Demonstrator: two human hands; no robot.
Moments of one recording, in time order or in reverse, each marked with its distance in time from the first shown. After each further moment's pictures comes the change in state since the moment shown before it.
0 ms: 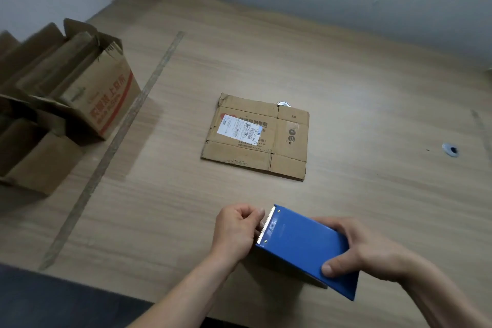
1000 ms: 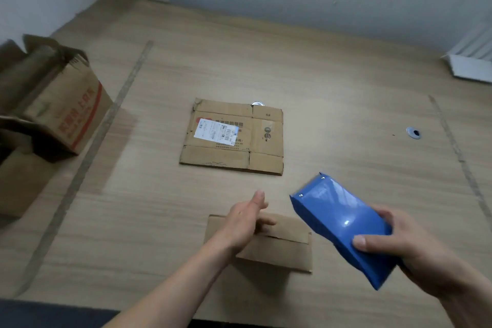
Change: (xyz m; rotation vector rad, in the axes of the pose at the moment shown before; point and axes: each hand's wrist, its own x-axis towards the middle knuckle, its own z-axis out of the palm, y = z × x) left_hand -0.012 0.027 0.026 0.082 -0.379 -0.091; right_hand -0.078 0.027 -0.002 0.403 0.431 -0.164
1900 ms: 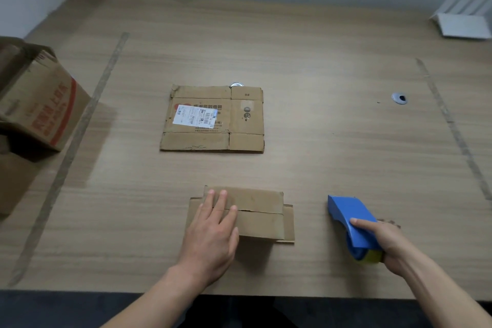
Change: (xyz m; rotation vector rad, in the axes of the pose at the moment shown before) left_hand -0.010 -0.101 0.010 1.339 0.398 0.631; right_hand 0.034 0.184 -0.078 0.255 0.601 0.574
